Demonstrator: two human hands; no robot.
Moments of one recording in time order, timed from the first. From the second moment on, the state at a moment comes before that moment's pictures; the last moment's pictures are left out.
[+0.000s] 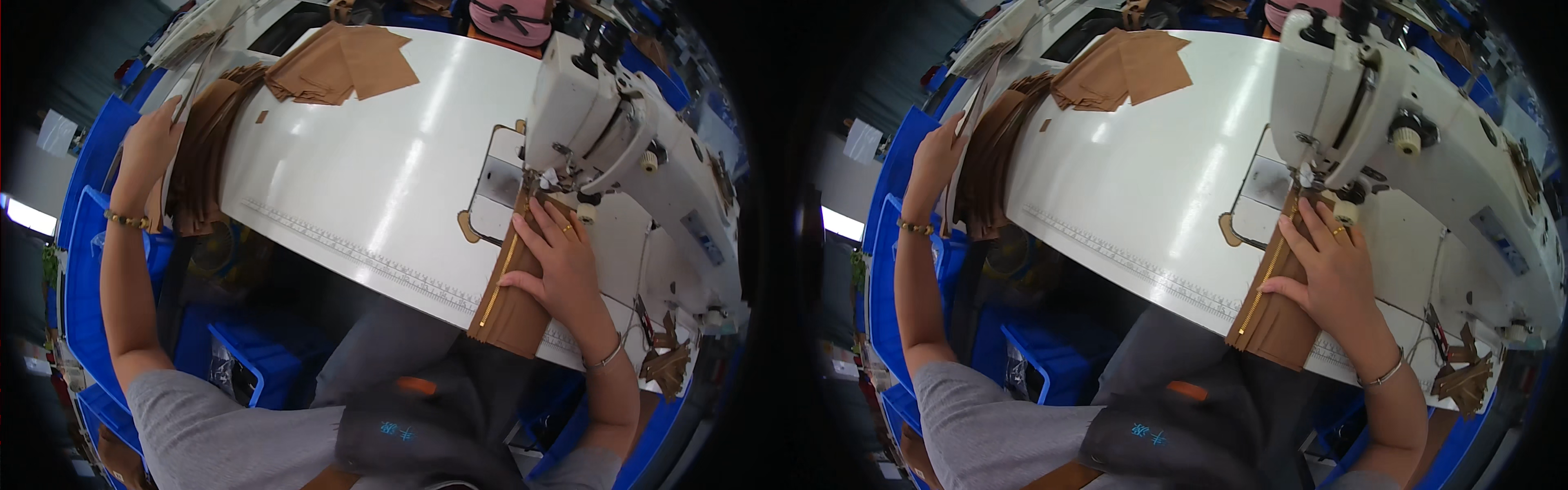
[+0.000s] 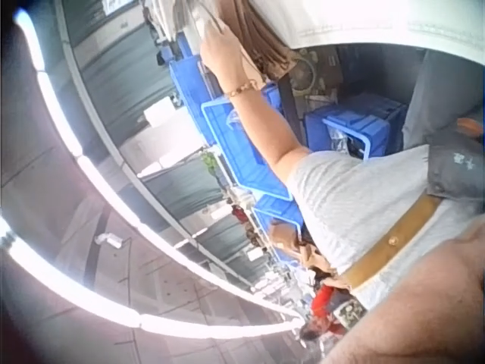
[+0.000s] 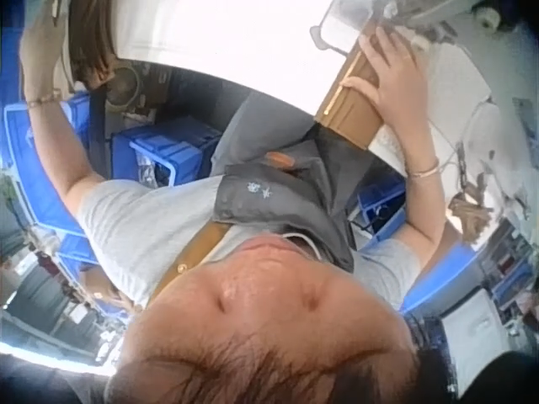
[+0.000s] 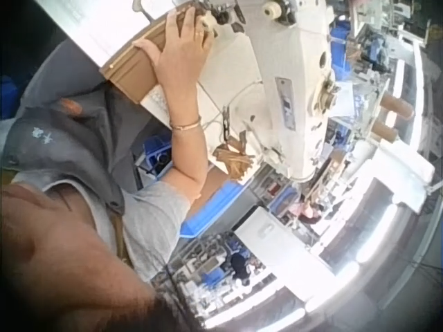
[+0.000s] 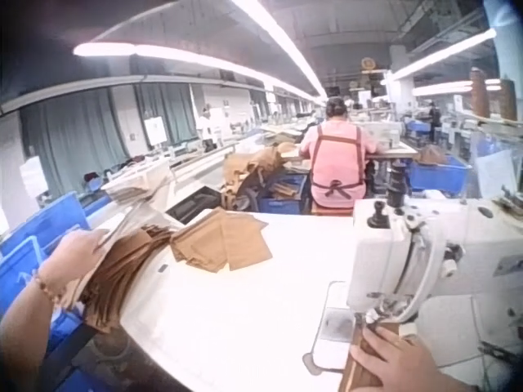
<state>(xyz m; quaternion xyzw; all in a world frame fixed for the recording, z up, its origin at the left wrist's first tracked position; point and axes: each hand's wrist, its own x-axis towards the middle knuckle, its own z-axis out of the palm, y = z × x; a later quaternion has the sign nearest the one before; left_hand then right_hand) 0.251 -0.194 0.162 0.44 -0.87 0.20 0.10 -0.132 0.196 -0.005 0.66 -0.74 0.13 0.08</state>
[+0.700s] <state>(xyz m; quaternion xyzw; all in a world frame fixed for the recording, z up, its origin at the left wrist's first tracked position) 0.052 0.051 0.031 -0.16 -0.93 -0.33 0.09 -0.144 0.202 -0.022 0.69 -0.69 0.20 0.07</state>
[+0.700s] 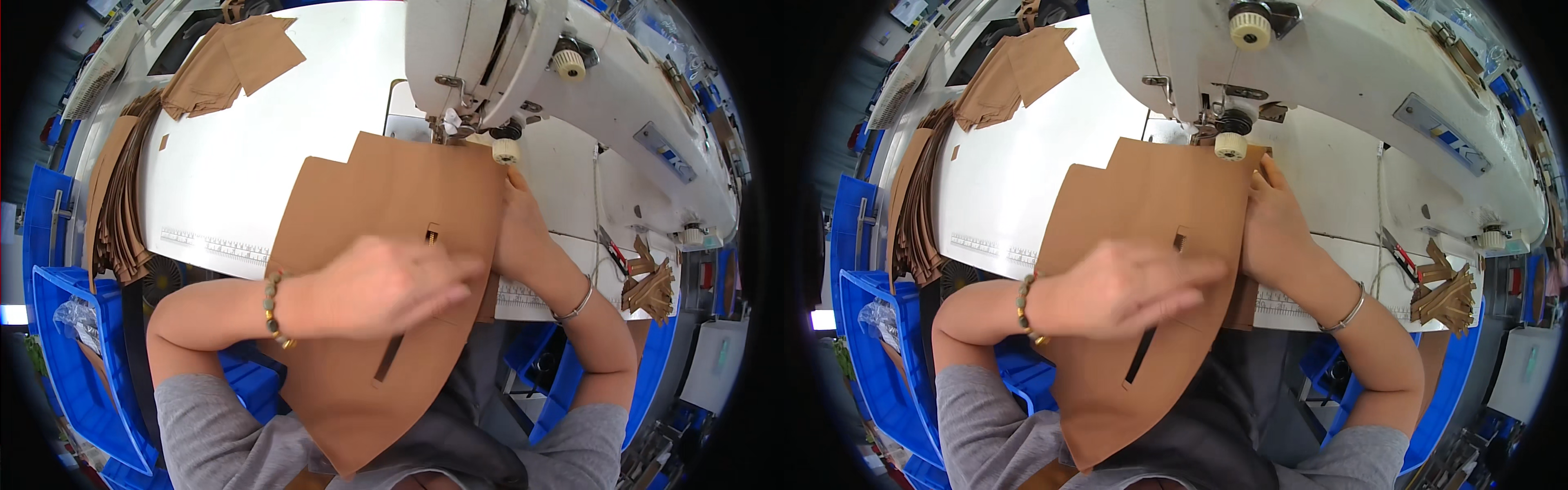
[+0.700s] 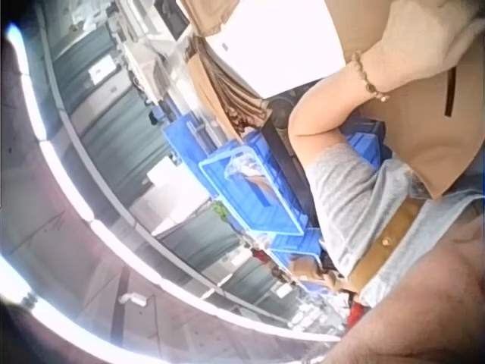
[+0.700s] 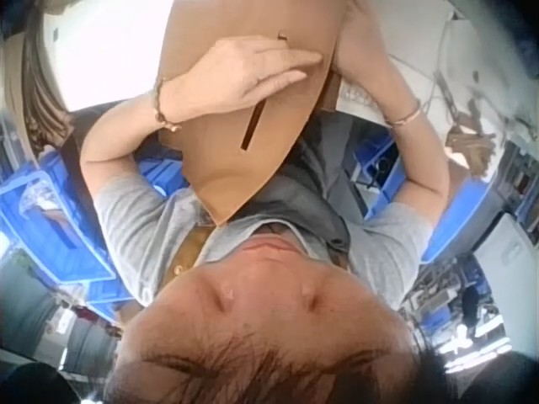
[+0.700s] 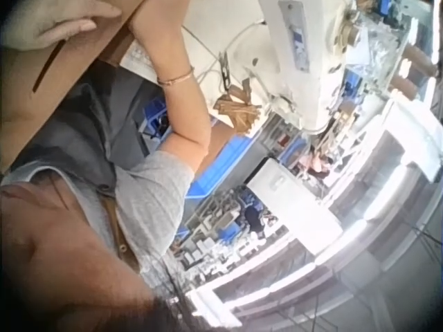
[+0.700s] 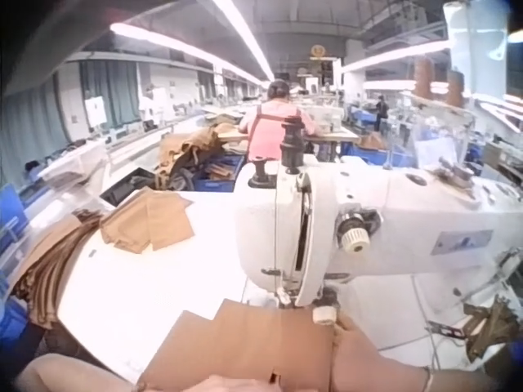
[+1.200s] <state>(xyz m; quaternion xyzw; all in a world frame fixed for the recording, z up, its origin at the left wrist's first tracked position) 0.029 0.037 -0.008 0.05 -0.98 -0.19 0.09 -0.137 0.200 -0.014 0.68 -0.70 0.19 0.07</state>
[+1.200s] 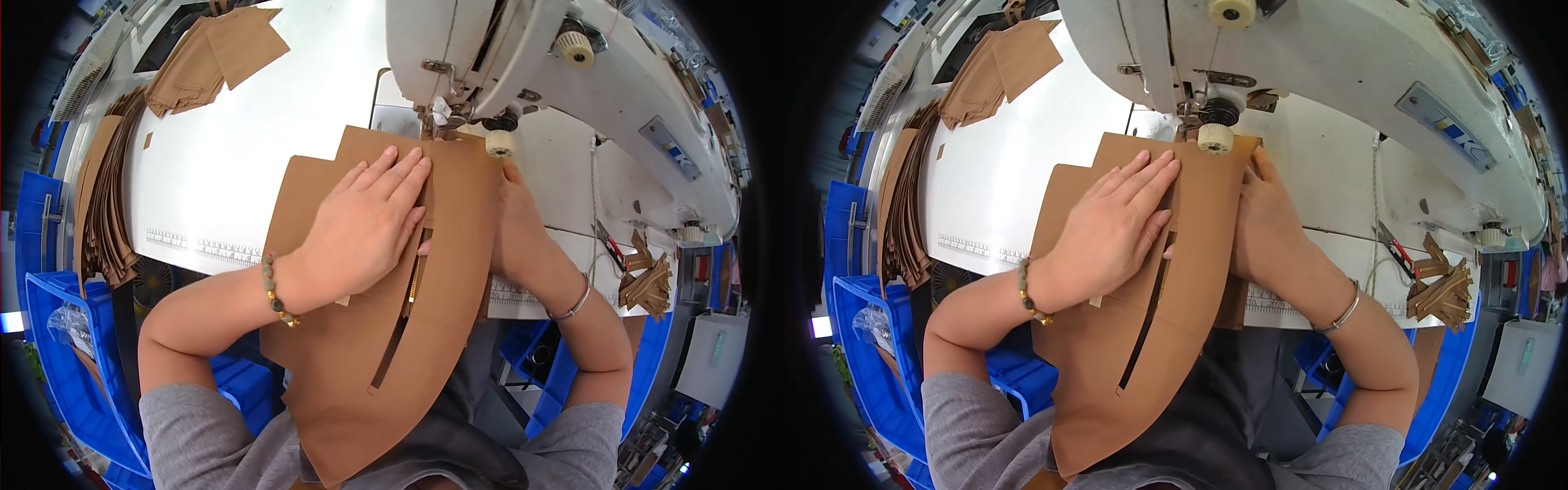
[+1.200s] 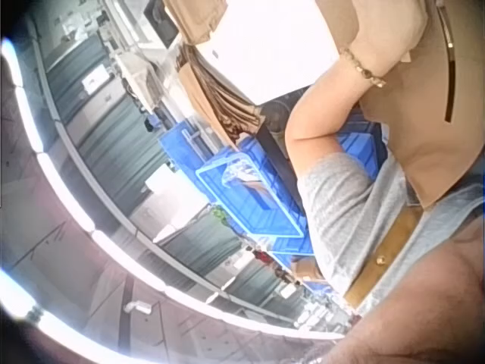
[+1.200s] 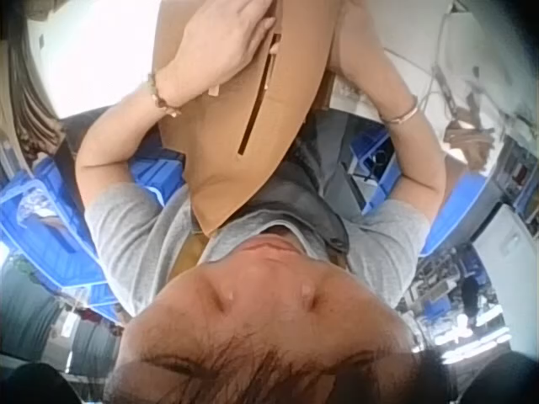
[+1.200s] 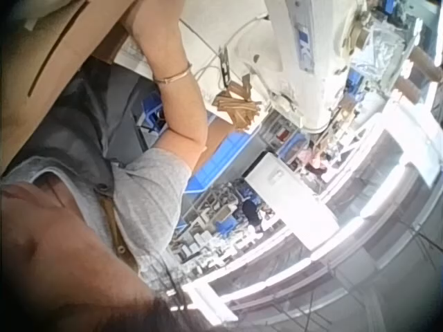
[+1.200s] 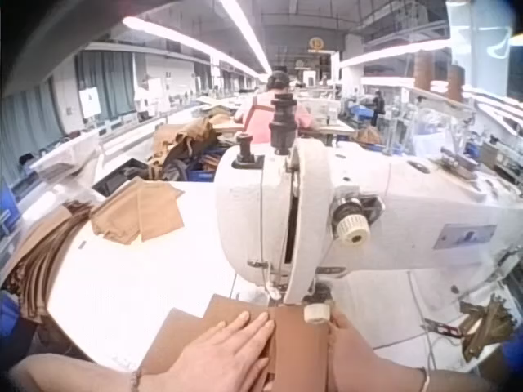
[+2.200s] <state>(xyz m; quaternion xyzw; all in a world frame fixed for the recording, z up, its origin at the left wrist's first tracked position) -0.030 -0.029 -0.021 0.03 -0.98 -0.12 0.15 -0.136 0.201 -0.009 0.67 -0.72 0.18 0.03</state>
